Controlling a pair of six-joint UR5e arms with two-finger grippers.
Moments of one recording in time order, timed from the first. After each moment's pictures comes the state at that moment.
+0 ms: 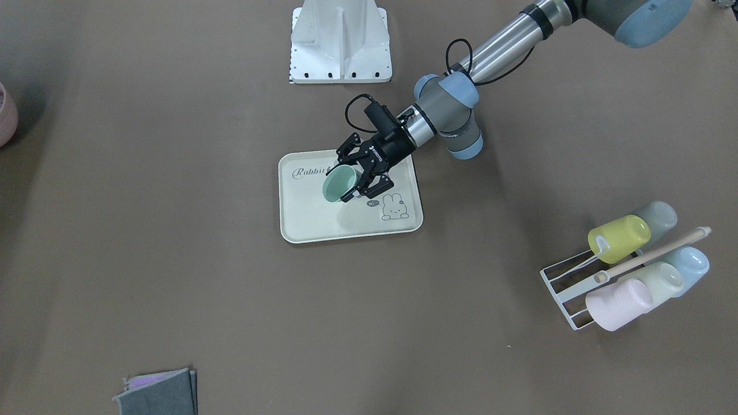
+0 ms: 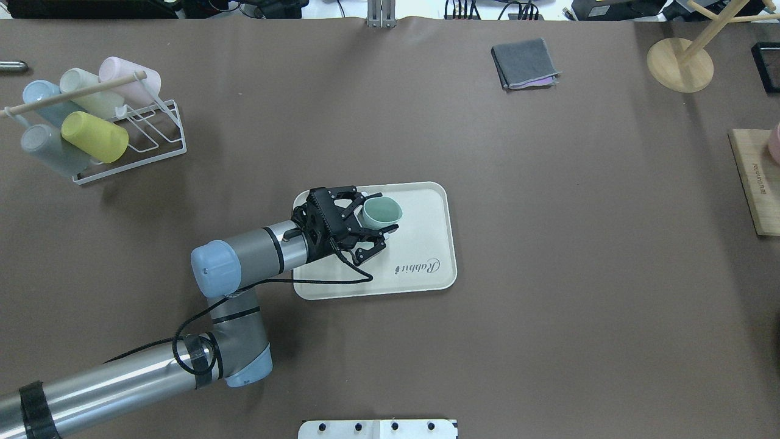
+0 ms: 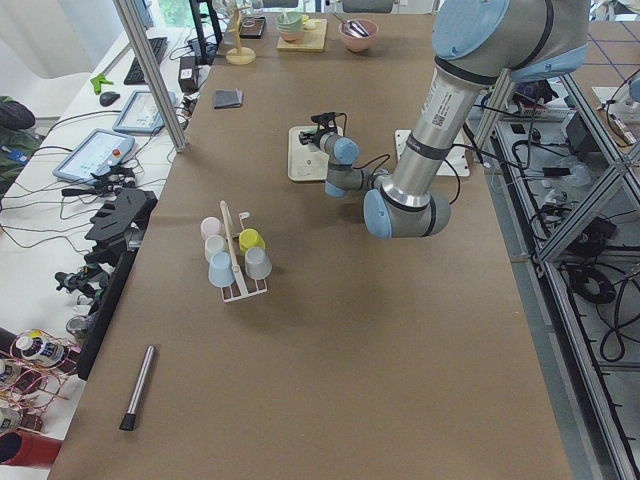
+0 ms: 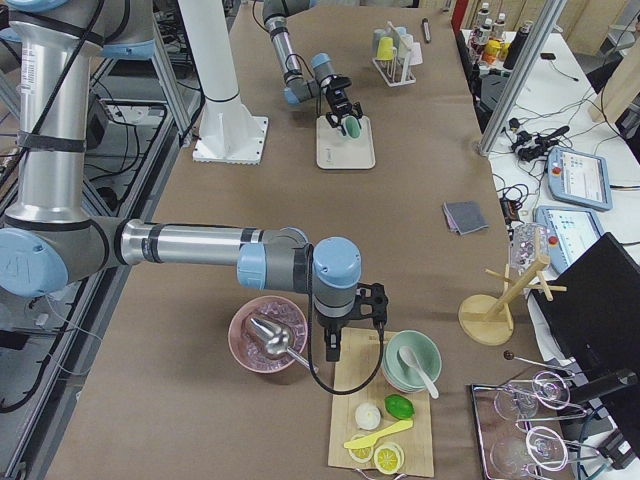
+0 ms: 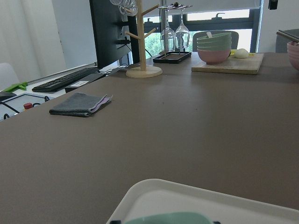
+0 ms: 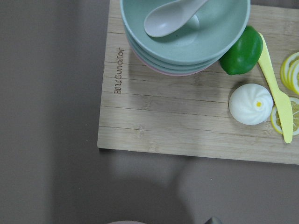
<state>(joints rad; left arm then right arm) -0.40 -2.23 -1.13 -3.22 -1.47 -0.23 1.62 -1.72 1.73 -1.61 2.32 -0.11</state>
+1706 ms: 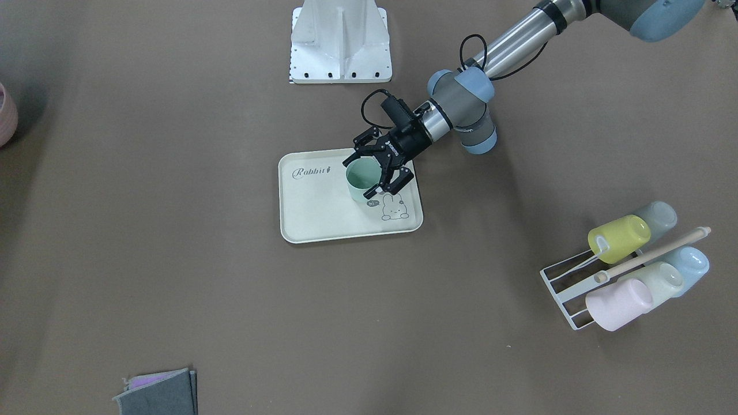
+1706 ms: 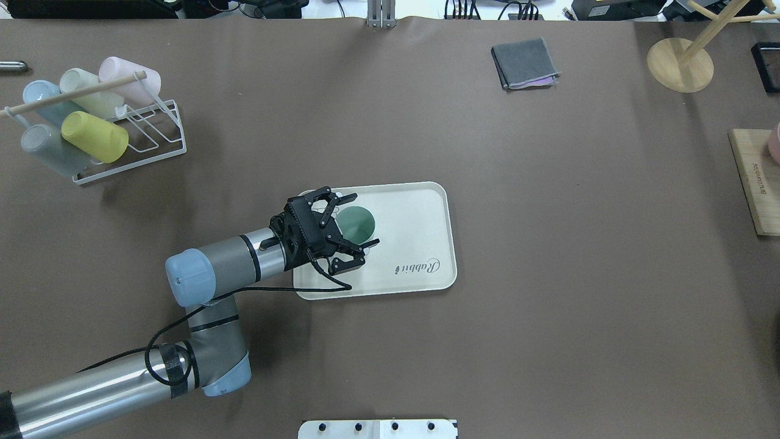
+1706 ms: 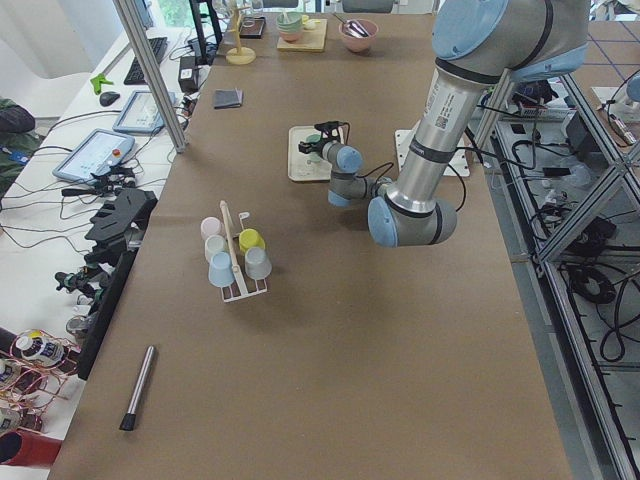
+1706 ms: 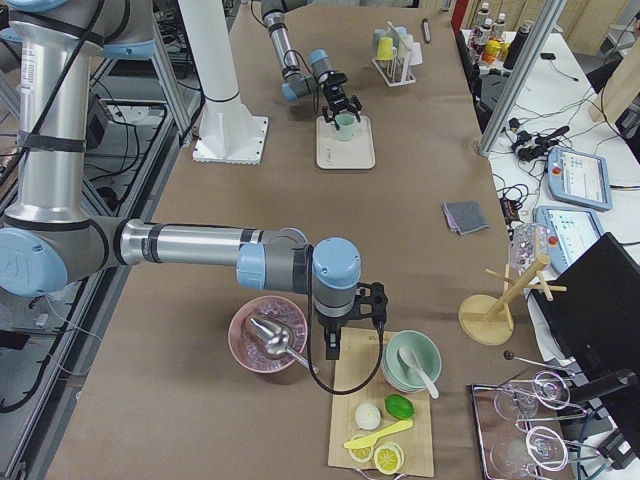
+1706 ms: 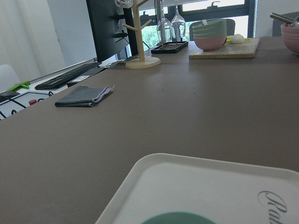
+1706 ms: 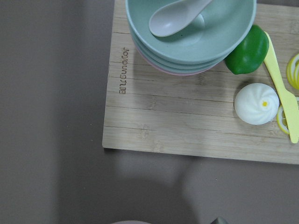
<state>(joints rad) -0.39 -2.14 -1.21 -3.23 -1.46 -0.19 1.62 -1.72 1.73 -1.61 2.34 -0.11</state>
